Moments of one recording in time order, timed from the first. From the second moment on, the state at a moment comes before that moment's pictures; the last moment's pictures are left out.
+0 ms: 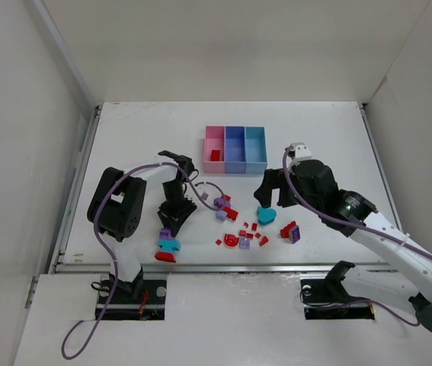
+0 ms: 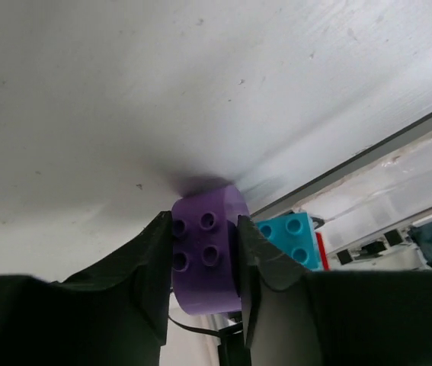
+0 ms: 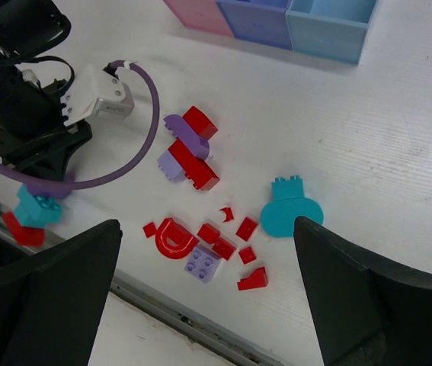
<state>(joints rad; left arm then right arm) -0.45 1.84 1.17 -1.20 0.21 0.32 0.73 0.97 0.95 -0.53 0.12 0.47</state>
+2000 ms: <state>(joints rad) -0.30 2.04 2.23 -1.25 0.40 0.15 0.85 1.85 1.45 0.03 0.14 0.32</state>
